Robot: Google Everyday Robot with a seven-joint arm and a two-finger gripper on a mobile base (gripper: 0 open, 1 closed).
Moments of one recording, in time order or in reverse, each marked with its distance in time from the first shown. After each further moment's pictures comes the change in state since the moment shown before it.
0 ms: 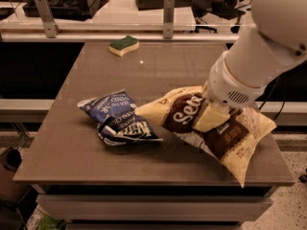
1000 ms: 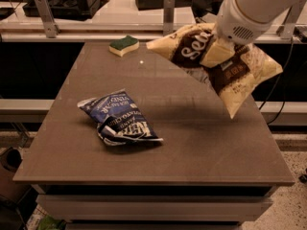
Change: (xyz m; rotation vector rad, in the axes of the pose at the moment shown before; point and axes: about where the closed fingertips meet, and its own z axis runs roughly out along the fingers) arm -0.017 -0.125 -0.066 0.295 -0.001 0.009
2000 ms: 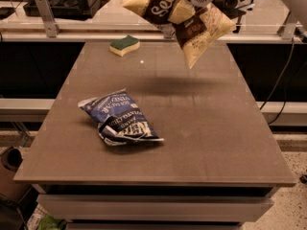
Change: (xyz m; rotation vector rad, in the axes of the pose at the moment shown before) arm -0.095 -0.121 0.040 0.214 -0.148 -0.107
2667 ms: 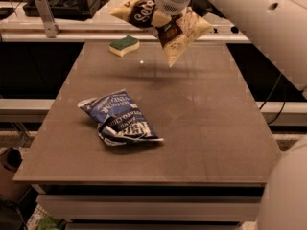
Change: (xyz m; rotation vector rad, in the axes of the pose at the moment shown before) arm -0.027 -0.014 0.078 0.067 0.031 -0.036
